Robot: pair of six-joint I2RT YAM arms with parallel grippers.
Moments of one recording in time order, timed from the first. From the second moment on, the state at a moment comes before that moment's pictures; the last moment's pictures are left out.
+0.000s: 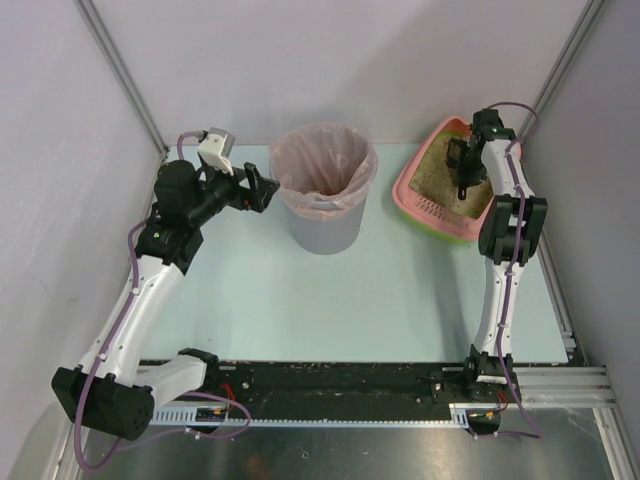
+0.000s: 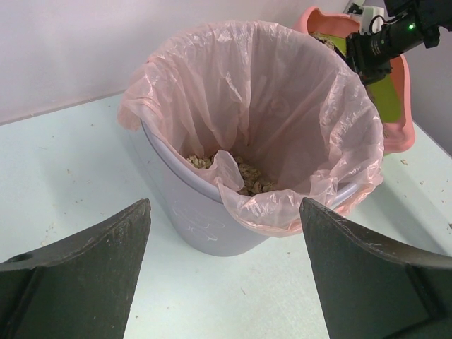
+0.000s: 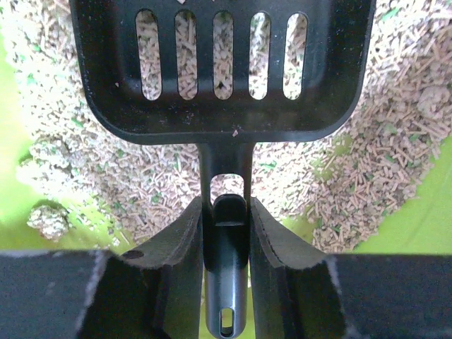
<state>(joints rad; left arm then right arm) -0.24 1.08 1.13 -0.20 0.34 -0.13 -0.08 2.43 2.32 -0.95 0.02 0.13</state>
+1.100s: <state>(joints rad) -0.24 1.10 1.12 -0.20 0.38 -0.13 -0.04 2.22 2.12 -1.21 -0.04 0.14</state>
